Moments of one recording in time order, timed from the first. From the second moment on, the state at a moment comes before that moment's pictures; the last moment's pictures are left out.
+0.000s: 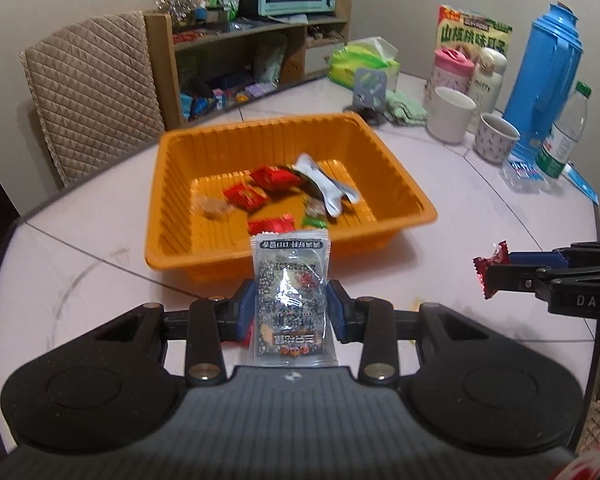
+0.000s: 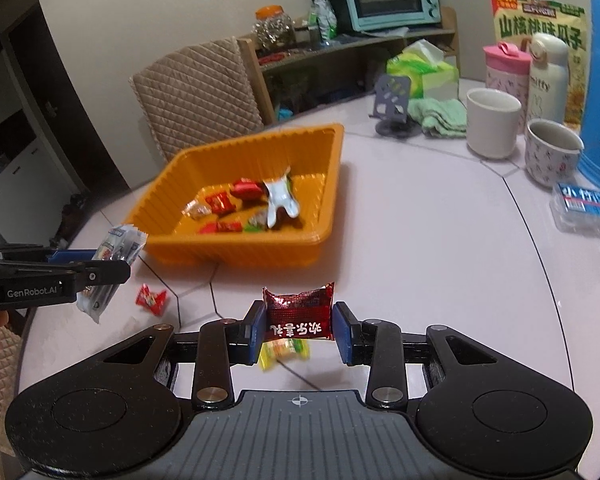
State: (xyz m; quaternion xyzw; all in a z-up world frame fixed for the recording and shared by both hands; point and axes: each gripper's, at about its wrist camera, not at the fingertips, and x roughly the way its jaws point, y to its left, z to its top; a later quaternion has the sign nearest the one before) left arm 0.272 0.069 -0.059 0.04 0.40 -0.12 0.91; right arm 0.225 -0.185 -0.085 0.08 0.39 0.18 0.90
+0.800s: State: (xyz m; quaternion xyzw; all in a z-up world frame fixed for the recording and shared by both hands) left arm 0.363 0.095 -0.036 0.02 0.36 -0.07 0.93; right arm 0.324 -0.144 -0.056 0.08 0.35 0.21 0.91
